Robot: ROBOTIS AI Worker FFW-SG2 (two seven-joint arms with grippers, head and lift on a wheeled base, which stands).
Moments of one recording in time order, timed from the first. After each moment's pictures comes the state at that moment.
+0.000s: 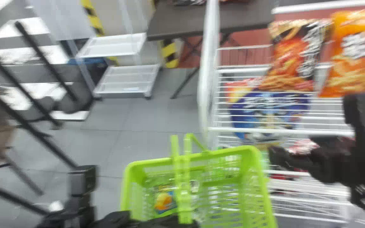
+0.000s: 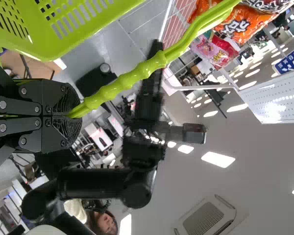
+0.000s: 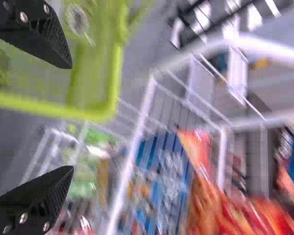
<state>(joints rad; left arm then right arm) 0.61 0.14 0.34 -2.21 0.33 1.00 -1.57 0.24 -0.12 0.15 -2.42 -0.19 1.27 0.13</state>
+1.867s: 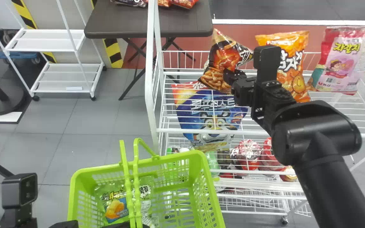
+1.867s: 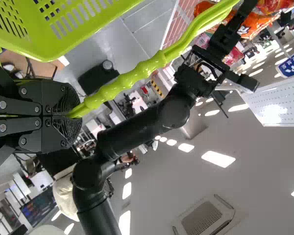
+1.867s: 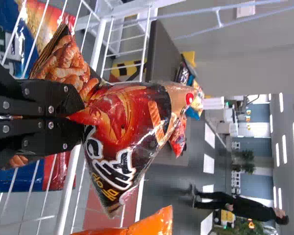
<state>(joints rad) 0.59 0.17 0.32 -2.16 0.35 1.00 -1.57 -0.21 -0.05 0.18 -1.54 -0.08 0.49 0.12</state>
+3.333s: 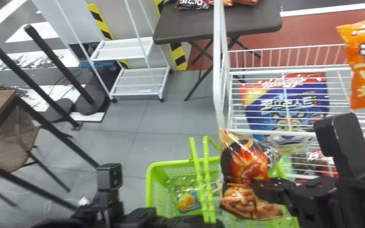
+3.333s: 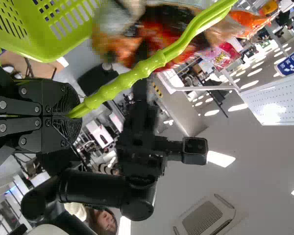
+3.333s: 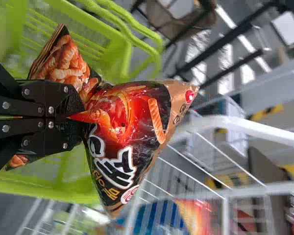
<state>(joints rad) 0.59 0.17 0.33 -2.17 0.35 1.00 -1.57 0.26 -0.09 0.29 -2.52 -0.34 1.55 0.20</state>
